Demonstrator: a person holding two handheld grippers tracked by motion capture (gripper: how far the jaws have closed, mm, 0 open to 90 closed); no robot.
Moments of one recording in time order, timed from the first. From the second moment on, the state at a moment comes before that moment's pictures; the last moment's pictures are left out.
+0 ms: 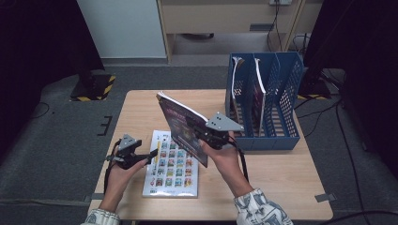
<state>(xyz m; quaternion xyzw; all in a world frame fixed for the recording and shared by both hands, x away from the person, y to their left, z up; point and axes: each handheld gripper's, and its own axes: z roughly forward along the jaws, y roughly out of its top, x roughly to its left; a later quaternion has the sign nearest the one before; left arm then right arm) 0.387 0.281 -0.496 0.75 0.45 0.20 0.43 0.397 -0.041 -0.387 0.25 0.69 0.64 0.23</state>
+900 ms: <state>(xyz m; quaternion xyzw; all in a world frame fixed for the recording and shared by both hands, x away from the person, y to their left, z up) 0.387 0.278 -0.503 0.76 0.45 0.21 0.41 0.397 -0.066 -0.376 0.27 0.67 0.65 0.24</state>
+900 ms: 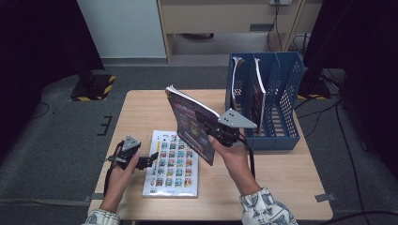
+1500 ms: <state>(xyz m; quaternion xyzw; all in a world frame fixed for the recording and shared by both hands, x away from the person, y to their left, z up) 0.388 0.277 -0.505 0.77 0.45 0.21 0.40 0.394 -0.078 -0.378 0.28 0.68 0.64 0.24</state>
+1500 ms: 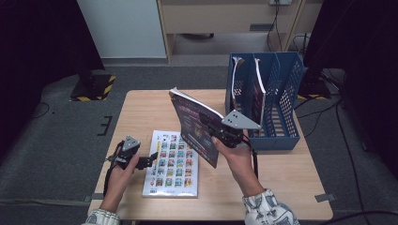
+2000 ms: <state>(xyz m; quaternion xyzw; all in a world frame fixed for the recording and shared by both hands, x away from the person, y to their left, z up) 0.388 0.276 -0.505 0.77 0.45 0.22 0.40 0.395 -0.089 -0.378 0.29 0.67 0.64 0.24</state>
